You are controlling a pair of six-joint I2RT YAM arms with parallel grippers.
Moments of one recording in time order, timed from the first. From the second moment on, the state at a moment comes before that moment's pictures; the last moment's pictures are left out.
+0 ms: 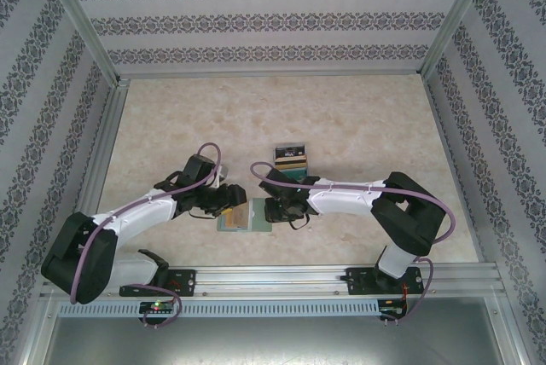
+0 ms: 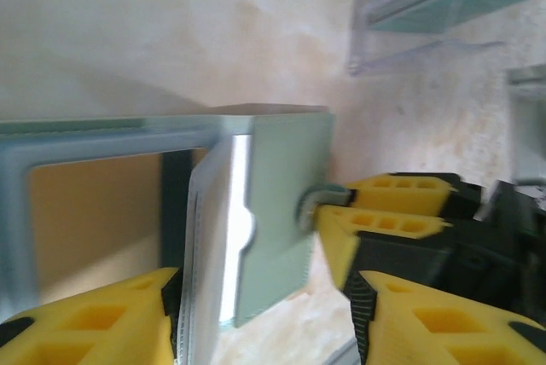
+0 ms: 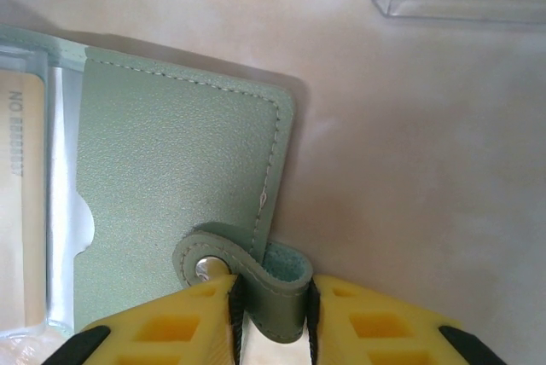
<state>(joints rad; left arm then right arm) -0.46 1.26 0.55 -0.24 0.54 -0.82 0.96 1.68 0.89 -0.42 -0.07 0.84</state>
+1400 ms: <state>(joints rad) -0.39 1.15 0.54 -0.35 0.33 -0.83 0.93 1.62 0.87 -0.43 -0.04 0.84</state>
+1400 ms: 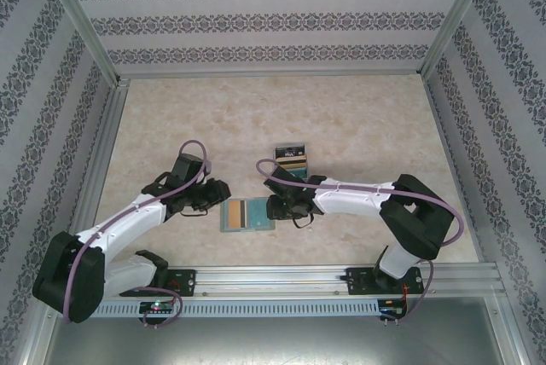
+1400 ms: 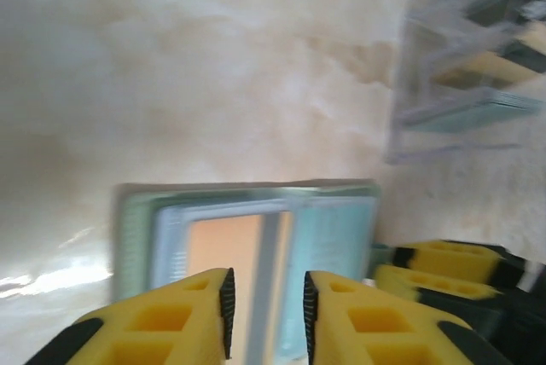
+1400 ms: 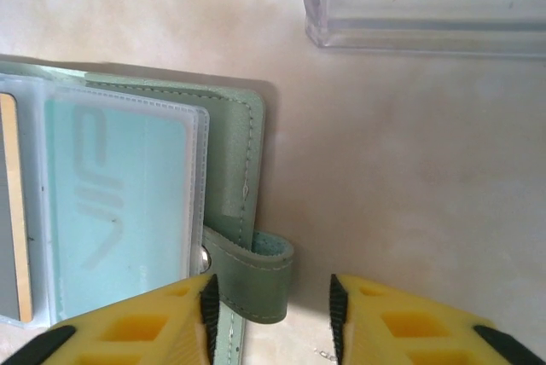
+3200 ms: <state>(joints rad) -0.39 1.26 0.50 -0.40 0.32 -0.84 0.99 1.74 1.04 -0.49 -0.07 0.82</state>
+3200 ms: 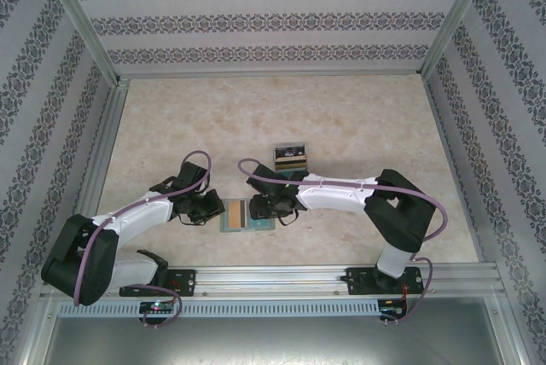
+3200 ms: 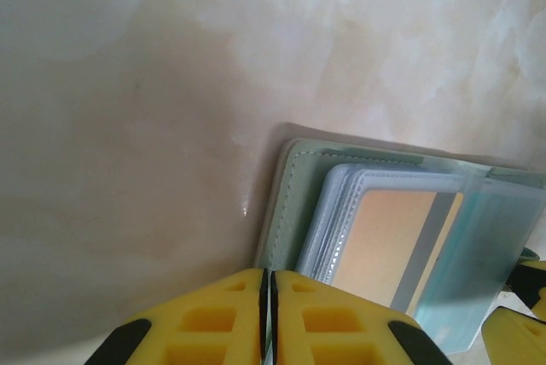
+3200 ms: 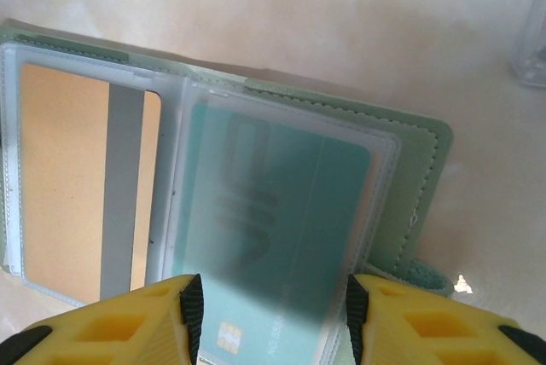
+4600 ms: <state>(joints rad) -0.39 1.26 0.49 -0.39 0.34 -0.85 1.00 1.71 1.05 -0.47 -0.09 0.82</state>
